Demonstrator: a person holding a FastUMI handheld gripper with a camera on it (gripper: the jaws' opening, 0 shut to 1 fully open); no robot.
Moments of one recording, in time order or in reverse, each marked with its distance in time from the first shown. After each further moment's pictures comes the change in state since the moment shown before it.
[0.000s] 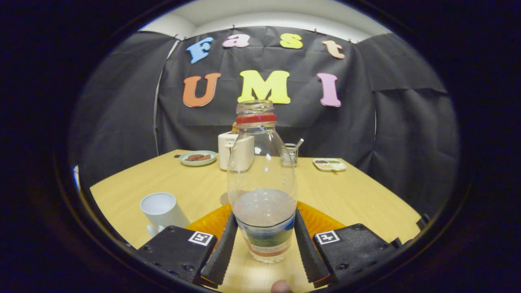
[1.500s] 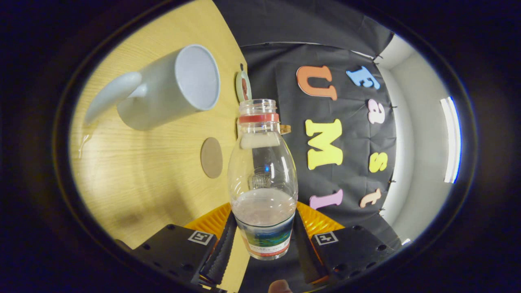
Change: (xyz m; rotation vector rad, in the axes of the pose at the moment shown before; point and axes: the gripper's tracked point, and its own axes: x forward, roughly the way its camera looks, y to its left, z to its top) arm 0.032 0.015 0.002 -1.366 -0.017 -0.206
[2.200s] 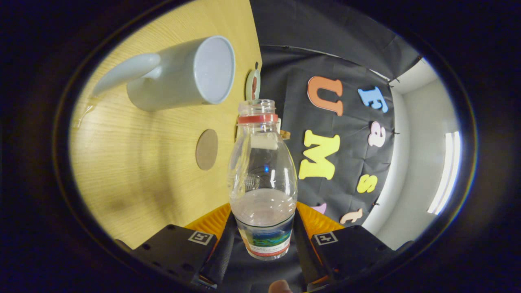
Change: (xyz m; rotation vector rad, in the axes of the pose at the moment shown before) arm -0.003 -0.018 0.008 -0.181 -0.020 -0.037
